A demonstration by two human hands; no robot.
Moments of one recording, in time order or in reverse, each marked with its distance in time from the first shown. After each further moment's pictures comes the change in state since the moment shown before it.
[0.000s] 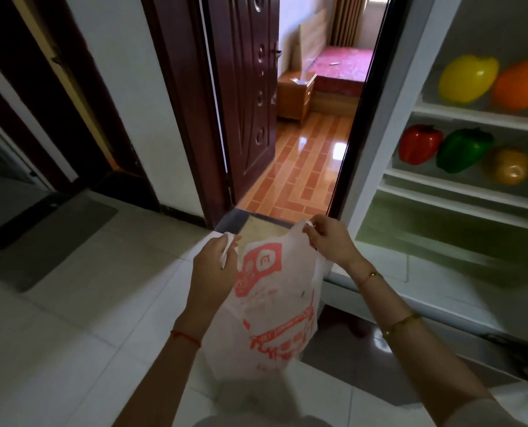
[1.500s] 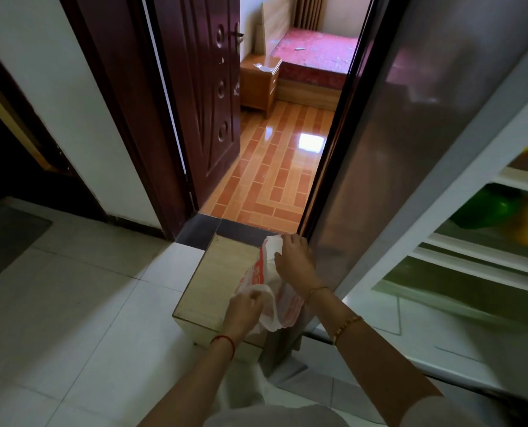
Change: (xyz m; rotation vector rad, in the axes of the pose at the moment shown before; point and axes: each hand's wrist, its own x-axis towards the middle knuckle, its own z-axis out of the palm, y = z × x) left_hand 0.142 -0.062 0.195 -0.033 -0.571 -0.269; right_hand 0.166 0.048 0.050 -0.474 0.014 0.161
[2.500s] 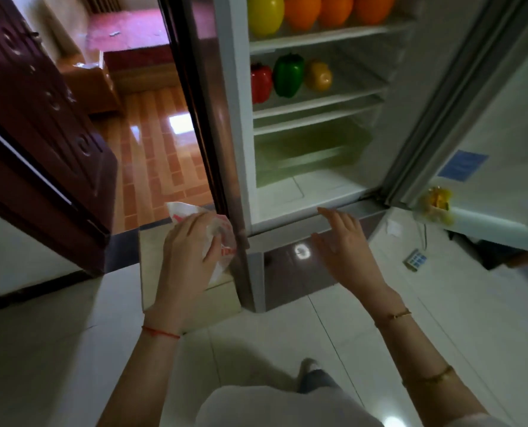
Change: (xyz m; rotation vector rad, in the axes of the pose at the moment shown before) left_hand -0.194 0.036 -0.090 0.371 0.071 0.982; right_hand -0.387 0.015 -0.058 0.185 0.492 0.402
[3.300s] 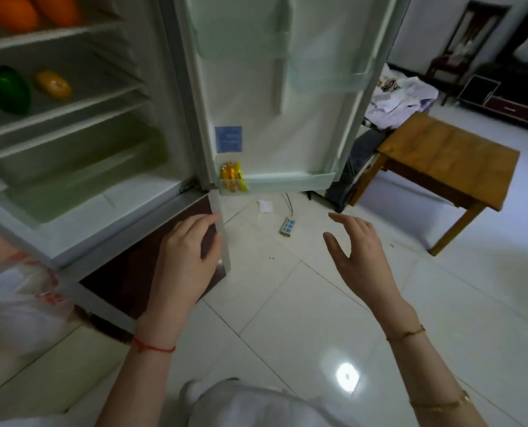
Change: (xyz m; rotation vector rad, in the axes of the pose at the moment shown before) left_hand -0.081 0.357 0.163 -0.256 -0.278 0.327; right_hand -0.252 0.254 -0.238 -0.101 0.346 0.423
